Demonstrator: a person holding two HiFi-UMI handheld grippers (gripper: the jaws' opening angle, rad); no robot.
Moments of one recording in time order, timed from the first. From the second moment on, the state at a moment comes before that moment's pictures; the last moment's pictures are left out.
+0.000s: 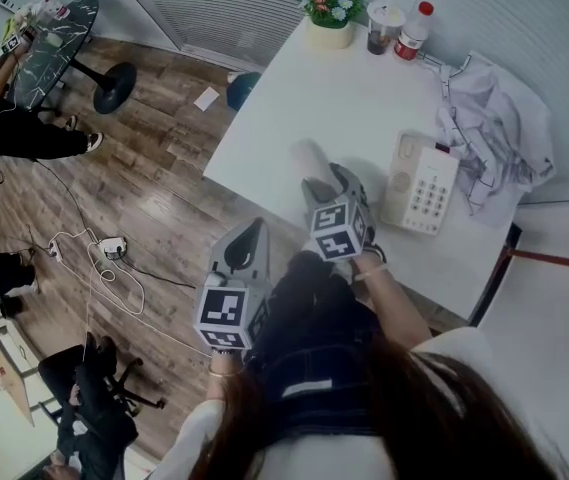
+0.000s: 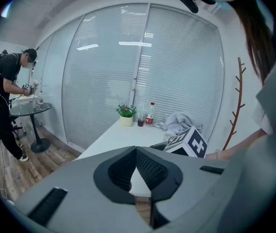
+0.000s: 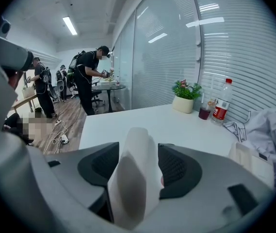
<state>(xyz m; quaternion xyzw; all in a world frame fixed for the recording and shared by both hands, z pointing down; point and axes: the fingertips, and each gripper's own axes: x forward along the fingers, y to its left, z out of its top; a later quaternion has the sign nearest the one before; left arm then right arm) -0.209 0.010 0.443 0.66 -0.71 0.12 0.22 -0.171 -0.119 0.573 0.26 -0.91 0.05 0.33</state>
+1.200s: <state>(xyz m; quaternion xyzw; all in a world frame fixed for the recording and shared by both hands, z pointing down) -0.185 -0.024 0.403 0.71 -0.67 0.11 0.16 -0.136 -0.119 0.515 0.30 -0.91 0.02 0.30</state>
